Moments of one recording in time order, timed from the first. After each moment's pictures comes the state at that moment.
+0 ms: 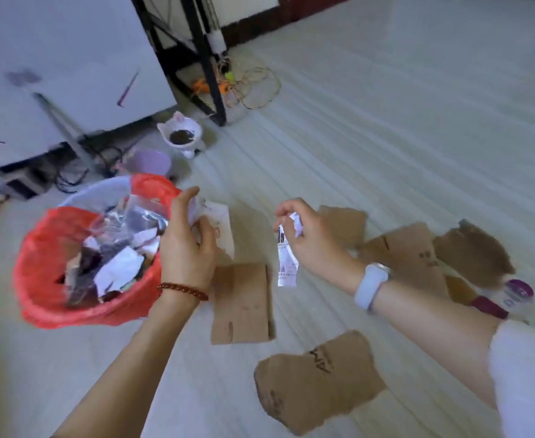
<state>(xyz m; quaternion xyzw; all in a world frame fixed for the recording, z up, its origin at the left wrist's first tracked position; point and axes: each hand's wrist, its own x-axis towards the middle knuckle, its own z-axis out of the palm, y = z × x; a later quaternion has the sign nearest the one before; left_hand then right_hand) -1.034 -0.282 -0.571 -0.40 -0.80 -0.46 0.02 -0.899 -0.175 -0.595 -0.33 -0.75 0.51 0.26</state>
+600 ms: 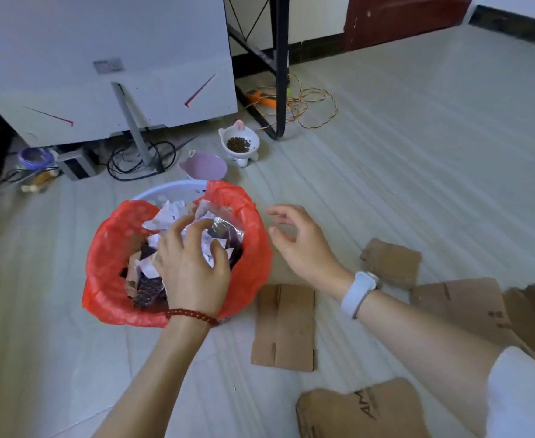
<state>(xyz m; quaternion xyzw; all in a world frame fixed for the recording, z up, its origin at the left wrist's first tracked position) -1.132 -0.340 -0.581 -0.31 -0.85 -0.41 0.10 -1.040 -0.211 -0.582 -0.25 -0.77 0.51 0.28</state>
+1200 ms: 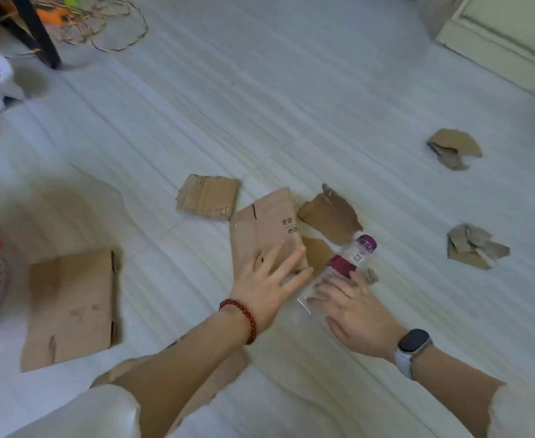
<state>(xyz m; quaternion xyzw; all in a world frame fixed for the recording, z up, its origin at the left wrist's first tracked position) -0.810 -0.184 -0.743 -0.82 -0.57 -0.04 -0.02 -0.591 -0.149 -0.735 -0.31 -0.95 -0.01 -0.09</state>
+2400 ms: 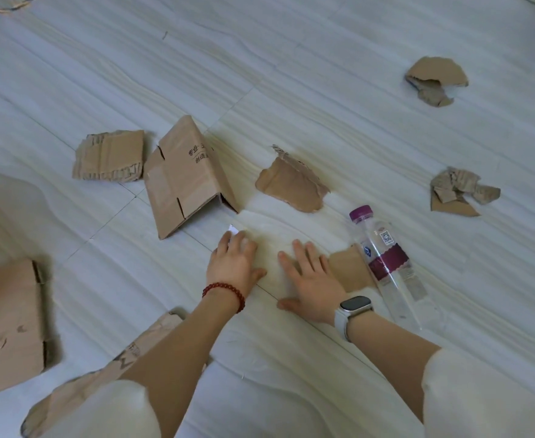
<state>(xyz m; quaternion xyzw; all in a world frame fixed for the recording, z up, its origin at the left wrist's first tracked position) -0.764 -0.138 -0.807 -0.67 -0.70 0.02 -0.24 -0.595 -0.129 -0.793 -0.49 -0.81 0.23 -0.23</state>
